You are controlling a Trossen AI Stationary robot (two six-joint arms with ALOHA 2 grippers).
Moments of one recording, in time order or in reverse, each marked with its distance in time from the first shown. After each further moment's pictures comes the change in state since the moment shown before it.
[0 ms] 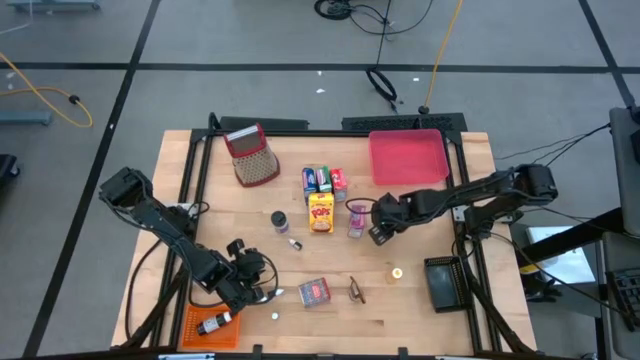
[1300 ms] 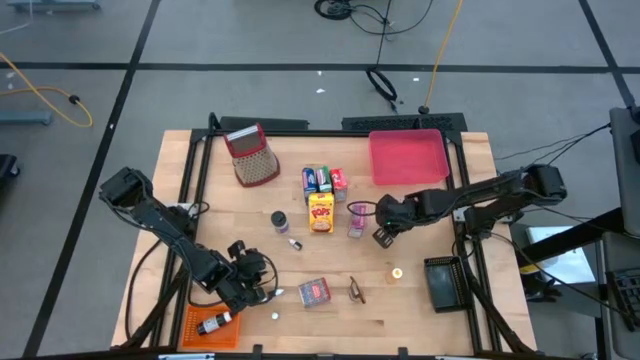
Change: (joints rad) left arm 0.000 0.000 0.000 0.050 -0.004 -0.031; right arm 0.026 -0.094 -0.002 -0.020 0.036 -0.178
